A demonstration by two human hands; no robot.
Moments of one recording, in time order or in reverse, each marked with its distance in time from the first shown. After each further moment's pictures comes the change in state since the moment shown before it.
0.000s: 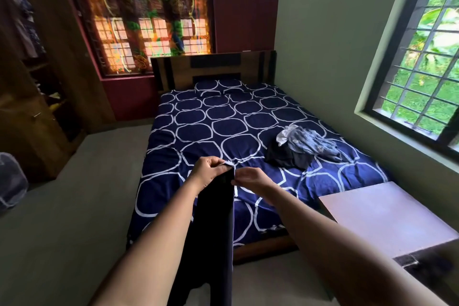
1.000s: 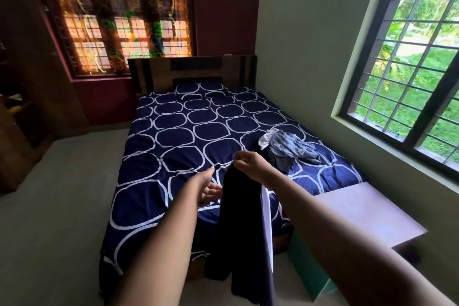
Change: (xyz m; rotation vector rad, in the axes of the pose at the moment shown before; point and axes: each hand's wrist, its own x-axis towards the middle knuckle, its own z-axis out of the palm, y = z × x) left_hand 0.015 0.034 0.032 -0.051 -0.210 -0.825; right_hand 0.004 -0.053 -0.046 -0.288 0.153 -0.037
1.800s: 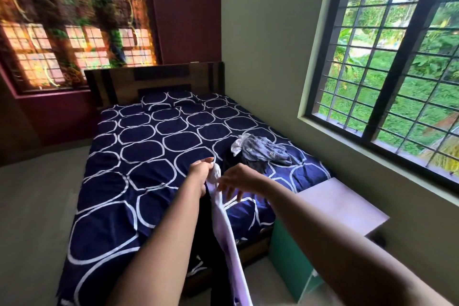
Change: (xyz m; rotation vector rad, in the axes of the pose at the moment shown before) left_hand 0.033 0.068 0.075 -0.509 0.046 0.481; right_hand -0.010 0.030 -0.050 0.057 -0.244 0.177
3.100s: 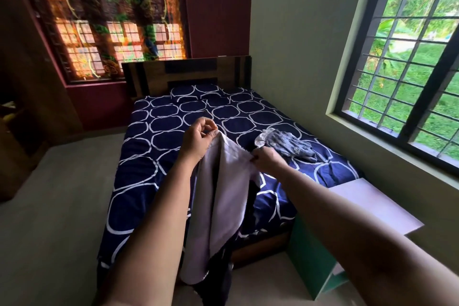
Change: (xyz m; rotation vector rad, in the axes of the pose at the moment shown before) left_hand -0.033 0.059 -0.076 0.556 0.019 0.819; right_hand 0.028 0.008 -0.002 -0.592 0.355 0.051
